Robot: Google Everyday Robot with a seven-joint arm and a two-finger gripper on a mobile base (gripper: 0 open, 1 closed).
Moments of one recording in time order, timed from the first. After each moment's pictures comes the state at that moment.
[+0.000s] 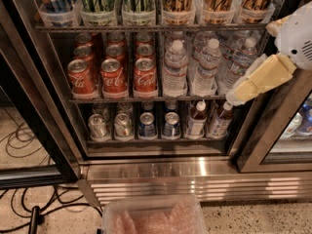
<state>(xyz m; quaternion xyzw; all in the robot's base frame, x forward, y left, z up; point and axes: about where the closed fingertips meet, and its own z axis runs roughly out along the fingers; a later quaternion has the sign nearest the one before) 0.483 -0.186 0.998 -0.47 0.81 0.03 0.36</state>
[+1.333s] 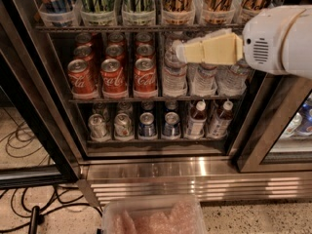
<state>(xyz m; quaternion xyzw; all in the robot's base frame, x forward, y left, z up) 0.514 -0.129 1.046 -0.24 0.77 0.09 0.59</state>
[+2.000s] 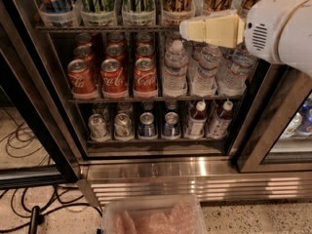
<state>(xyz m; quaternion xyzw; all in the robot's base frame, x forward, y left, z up) 0.530 -0.142 1.077 -0.18 0.74 0.06 0.65</state>
